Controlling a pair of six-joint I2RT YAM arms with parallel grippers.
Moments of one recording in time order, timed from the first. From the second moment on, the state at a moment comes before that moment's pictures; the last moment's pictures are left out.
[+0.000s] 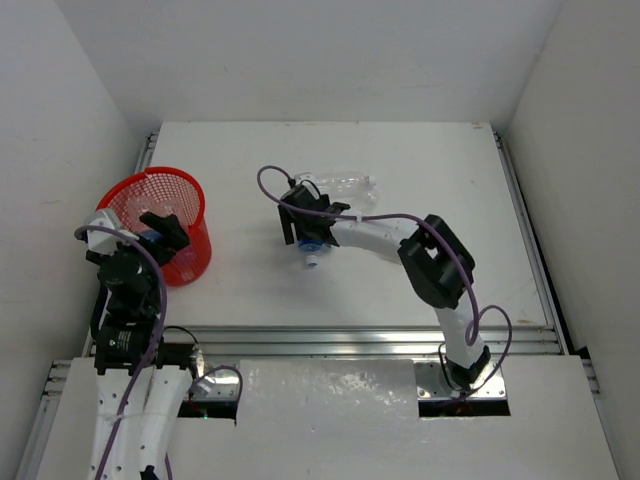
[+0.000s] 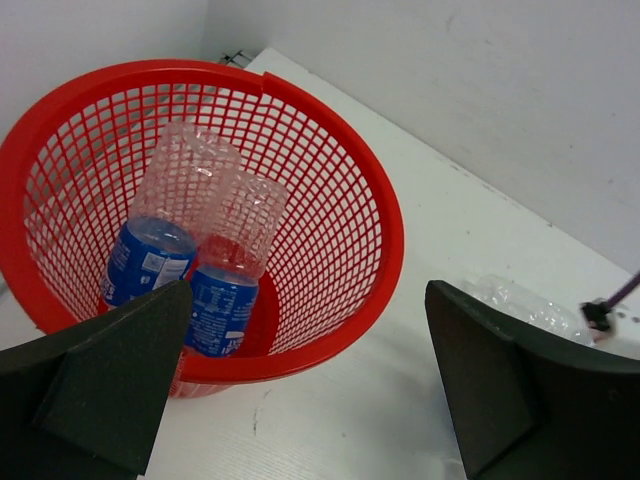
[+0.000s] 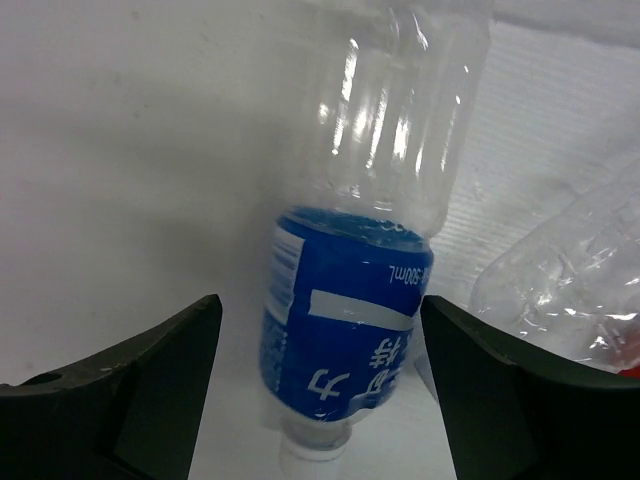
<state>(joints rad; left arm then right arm) 0.04 0.40 0.70 -0.45 -0.35 -0.44 0.82 2.06 1.48 -0.28 0.35 0.44</state>
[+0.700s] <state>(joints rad) 0.02 0.45 0.70 -0.41 0.30 -0.43 0.99 1.51 0.84 0.20 0.05 0.30</state>
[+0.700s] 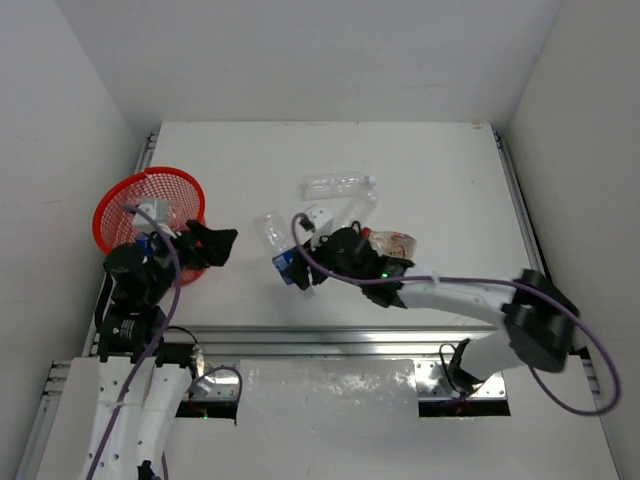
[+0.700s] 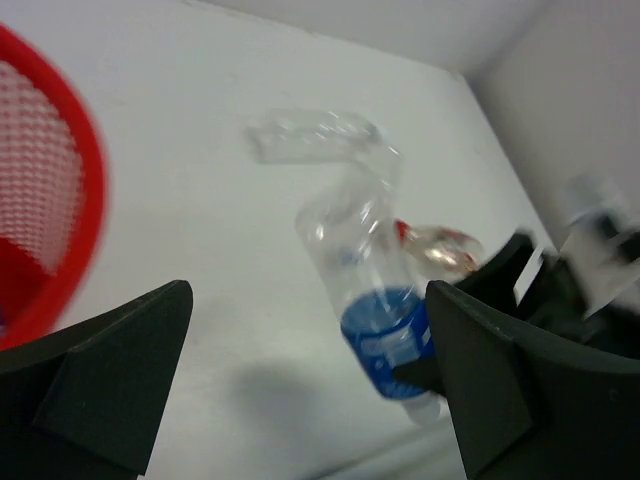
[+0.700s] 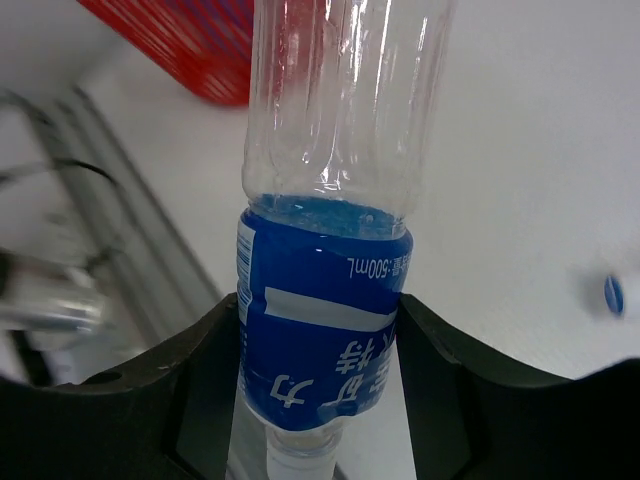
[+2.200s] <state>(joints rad) 0.01 0.56 0.92 -0.17 0.79 -0.73 1.05 1.18 0.79 0.45 -0.35 0.23</state>
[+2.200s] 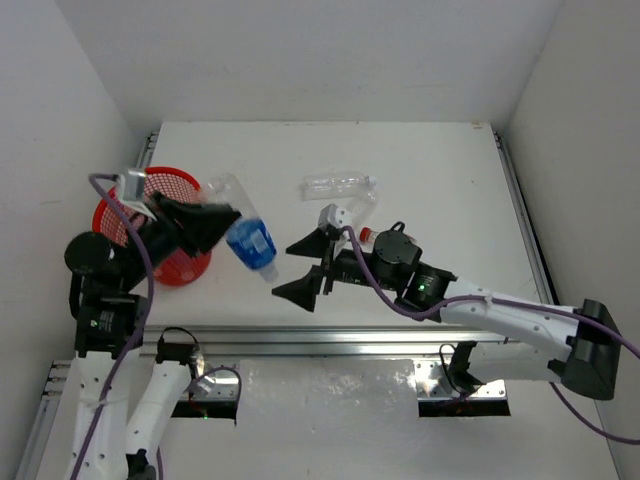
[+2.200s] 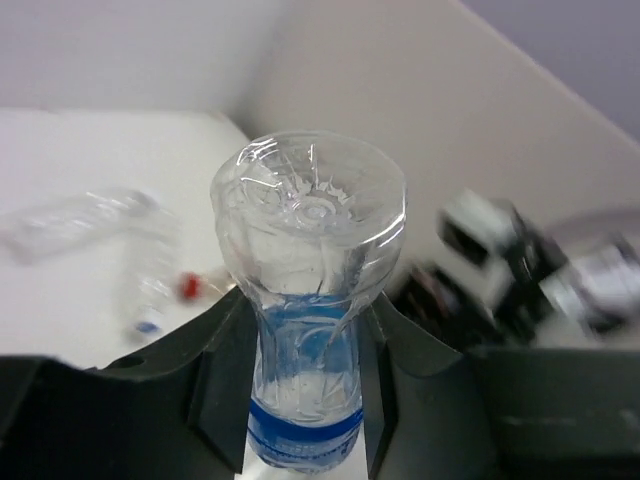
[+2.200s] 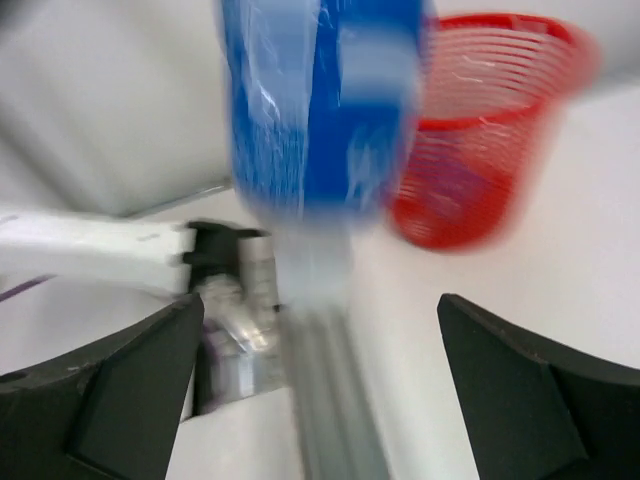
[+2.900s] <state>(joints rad) 0.01 1.03 1.21 -0.47 -0.77 -0.48 0.91 0.63 0.46 -0.12 0.41 0.34</state>
